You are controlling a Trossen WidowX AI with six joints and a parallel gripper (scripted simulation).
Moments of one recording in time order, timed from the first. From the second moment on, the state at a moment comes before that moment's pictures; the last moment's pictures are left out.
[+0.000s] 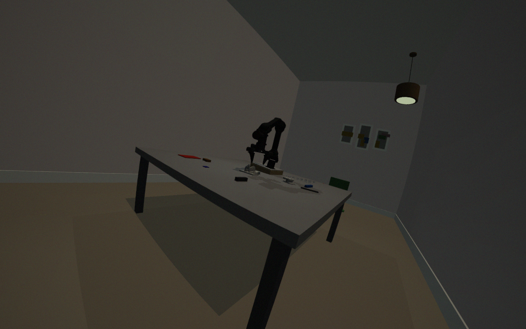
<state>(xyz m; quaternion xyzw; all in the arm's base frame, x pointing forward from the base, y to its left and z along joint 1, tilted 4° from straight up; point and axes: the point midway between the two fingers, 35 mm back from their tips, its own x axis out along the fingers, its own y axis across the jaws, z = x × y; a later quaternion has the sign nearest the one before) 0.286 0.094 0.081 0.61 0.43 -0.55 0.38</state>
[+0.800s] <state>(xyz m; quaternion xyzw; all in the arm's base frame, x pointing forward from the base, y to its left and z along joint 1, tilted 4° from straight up) 0.273 0.129 0.085 0.50 0.55 -0.43 0.51</state>
